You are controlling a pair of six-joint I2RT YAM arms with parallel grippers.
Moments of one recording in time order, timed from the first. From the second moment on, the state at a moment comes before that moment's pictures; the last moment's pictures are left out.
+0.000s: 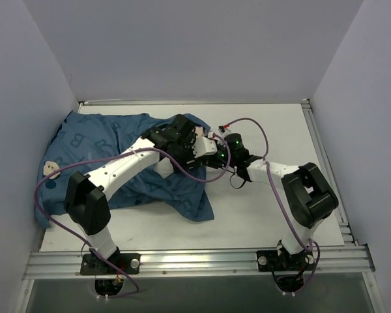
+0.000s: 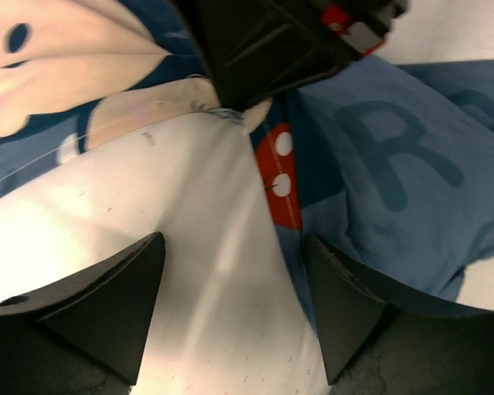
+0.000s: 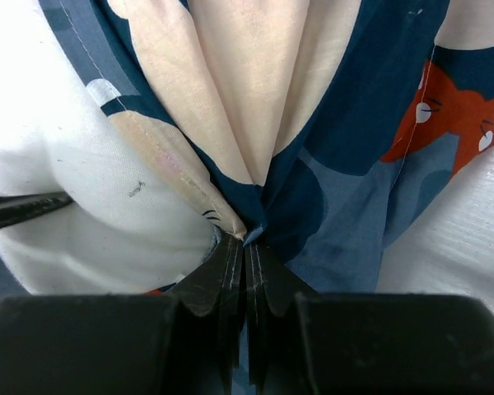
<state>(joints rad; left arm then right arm) -0.72 1.73 1.57 -0.86 0.05 0.65 0.52 1.71 0.88 0.31 -0.36 0.80</state>
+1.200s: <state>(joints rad) -0.65 1.80 1.49 -0.70 0.00 0.53 0.46 1.61 0.86 0.22 -0.34 0.82</state>
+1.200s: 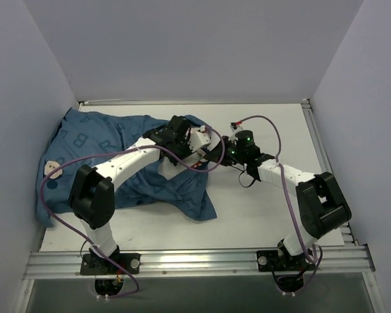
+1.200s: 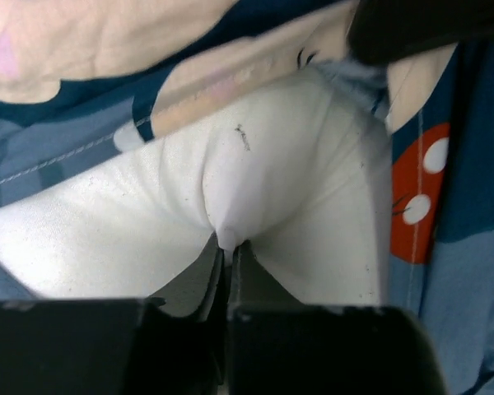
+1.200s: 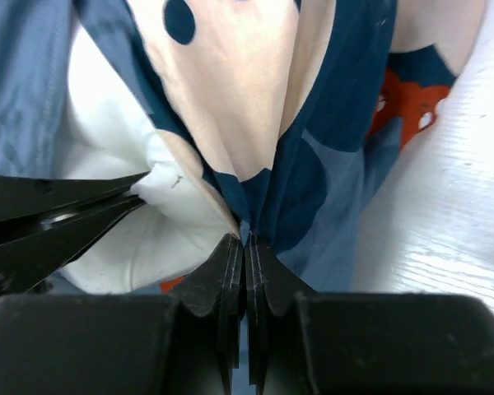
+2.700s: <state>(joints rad) -0.46 1.62 1.52 -0.70 0.29 0.19 0.56 1.48 0.92 0.02 -0.30 0.61</state>
